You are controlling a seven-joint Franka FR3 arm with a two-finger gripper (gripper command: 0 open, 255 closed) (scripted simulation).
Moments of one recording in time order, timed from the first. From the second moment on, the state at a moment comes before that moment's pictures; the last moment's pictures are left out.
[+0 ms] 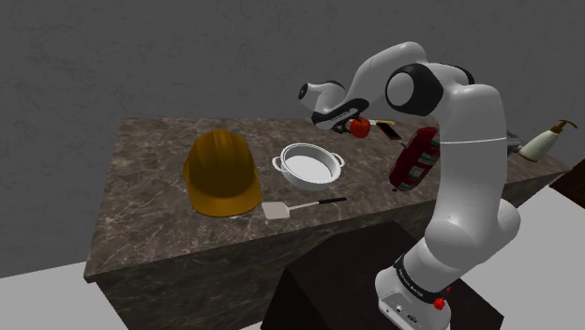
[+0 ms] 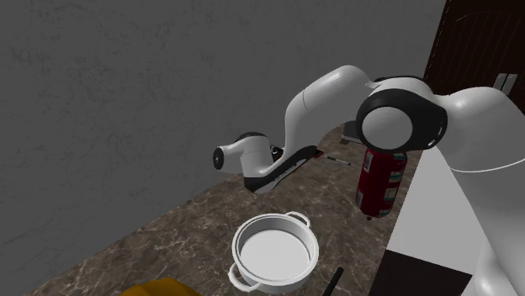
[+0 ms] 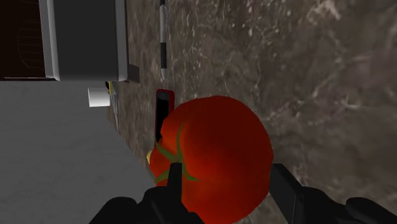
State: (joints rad) arm -0.16 0.66 -0.09 -1.62 -1.10 1.78 0.67
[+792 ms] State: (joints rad) arm -0.16 0.64 -0.09 -1.62 -1.10 1.77 0.65
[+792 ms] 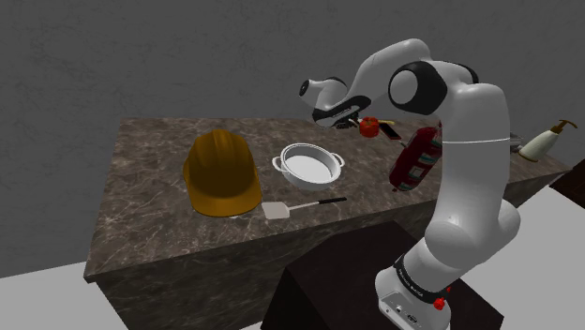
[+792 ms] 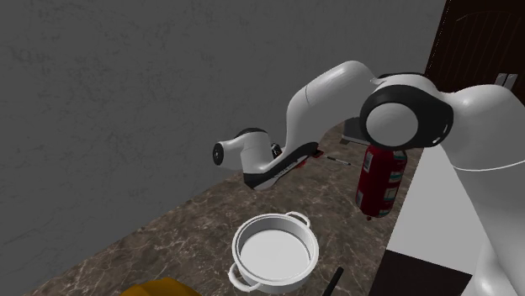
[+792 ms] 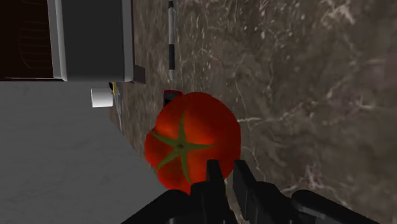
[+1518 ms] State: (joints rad) arm -0.23 0.52 -0.14 -1.83 -1.28 2.01 0.68
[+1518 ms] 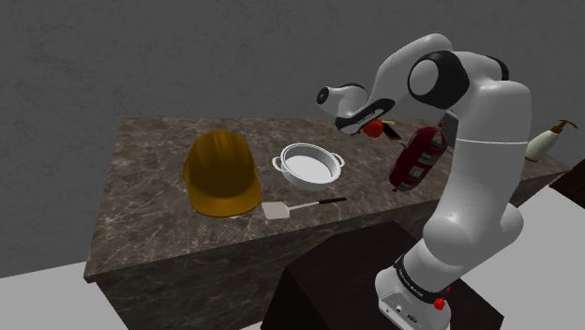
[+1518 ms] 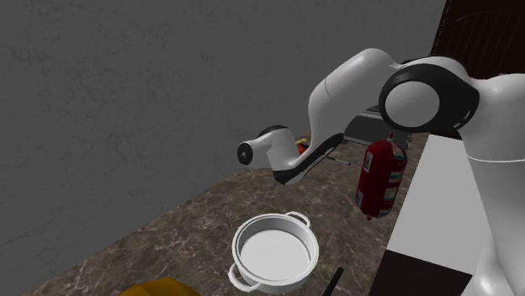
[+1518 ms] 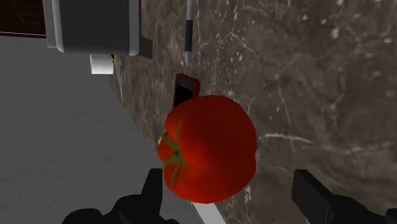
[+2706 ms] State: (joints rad) arm -0.26 0.55 -0.16 -1.82 -1.32 2.07 0.69
